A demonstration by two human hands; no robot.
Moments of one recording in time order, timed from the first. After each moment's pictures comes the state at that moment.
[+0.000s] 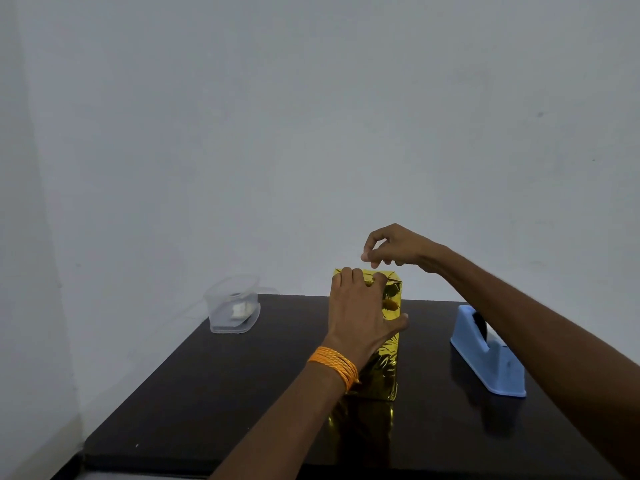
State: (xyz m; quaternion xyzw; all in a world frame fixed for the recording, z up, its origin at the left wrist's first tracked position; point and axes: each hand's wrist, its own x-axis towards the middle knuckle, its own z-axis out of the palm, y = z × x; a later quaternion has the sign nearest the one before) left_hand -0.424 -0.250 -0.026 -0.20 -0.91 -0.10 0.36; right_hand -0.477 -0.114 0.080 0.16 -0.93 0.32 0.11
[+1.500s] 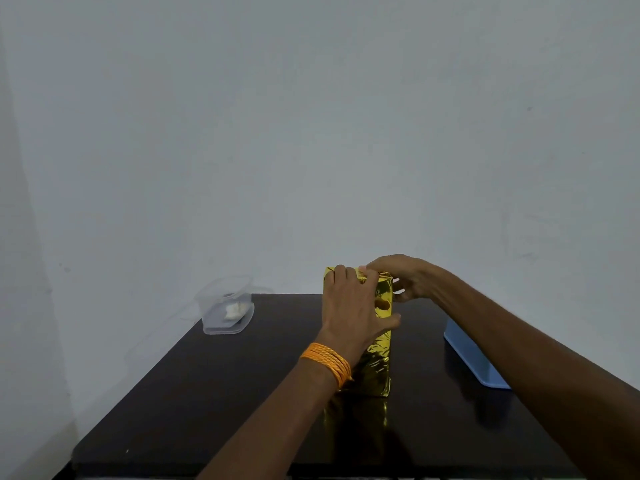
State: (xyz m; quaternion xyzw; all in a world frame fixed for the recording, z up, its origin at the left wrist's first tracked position) left_hand -0.425 -0.247 -0.021 -0.18 -0.92 -0.03 0.35; right_hand -0.489 -0.099 0.030 -0.04 -0.85 0.53 -0.02
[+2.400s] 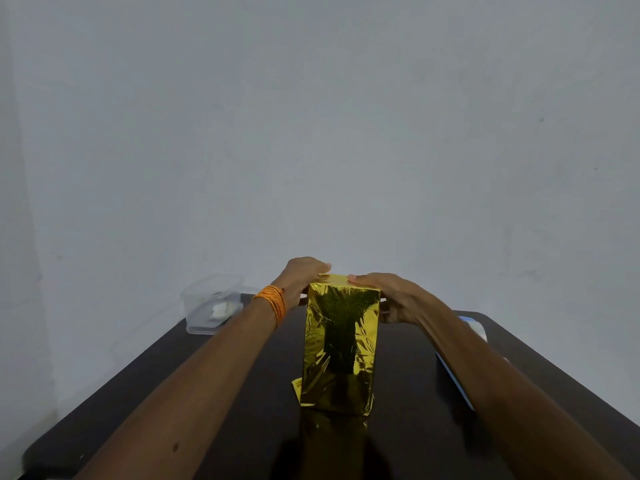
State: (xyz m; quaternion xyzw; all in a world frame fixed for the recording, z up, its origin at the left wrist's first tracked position) left_hand -0.519 -0.287 0.017 -0.07 -0.75 -0.65 0.02; right_hand -0.503 -0.091 0.006 -0.01 -0.77 0.63 -0.04
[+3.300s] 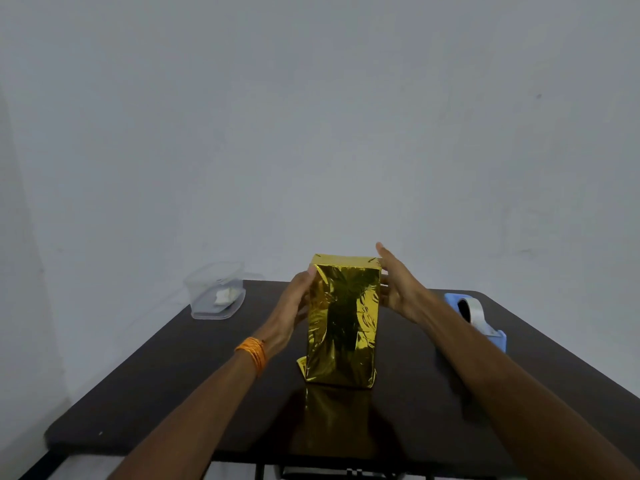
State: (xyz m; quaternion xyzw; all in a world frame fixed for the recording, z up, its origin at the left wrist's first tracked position) left_hand -0.497 -0.311 -0.076 -0.21 -0.67 -0.71 0.00; right_hand -0.489 -0.088 -0.018 0.04 -0.67 0.74 0.00
